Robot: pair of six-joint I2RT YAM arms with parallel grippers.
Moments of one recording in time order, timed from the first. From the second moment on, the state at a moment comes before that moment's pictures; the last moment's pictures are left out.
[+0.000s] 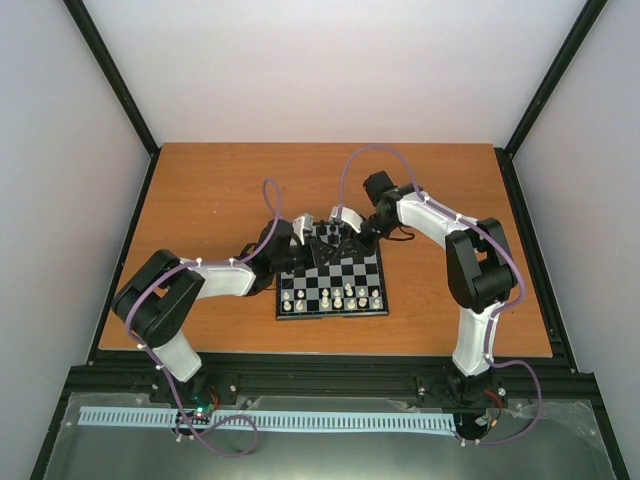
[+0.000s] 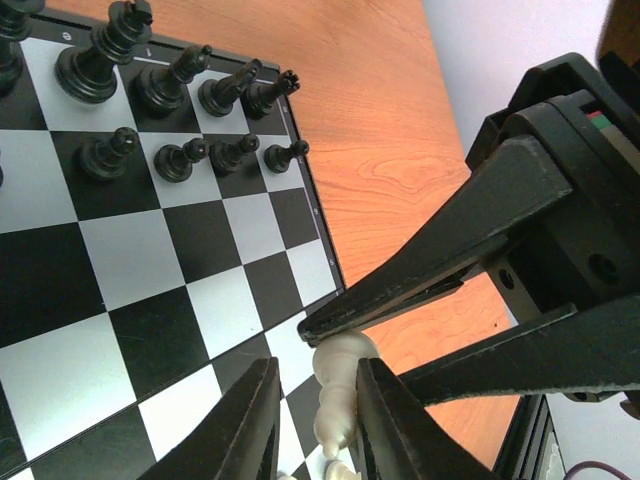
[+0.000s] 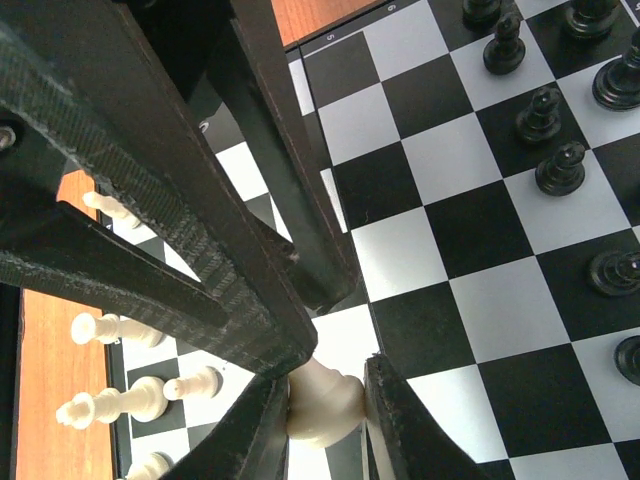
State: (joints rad) left arm -0.64 1.66 0.71 0.47 0.37 -0.86; right arm 0.44 1.94 1.43 -0.83 -0.74 -0.76
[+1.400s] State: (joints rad) left arm -0.83 1.43 0.99 -0.72 0.03 -0.37; right arm 0.43 1.25 1.07 -0.75 -0.58 -0.46
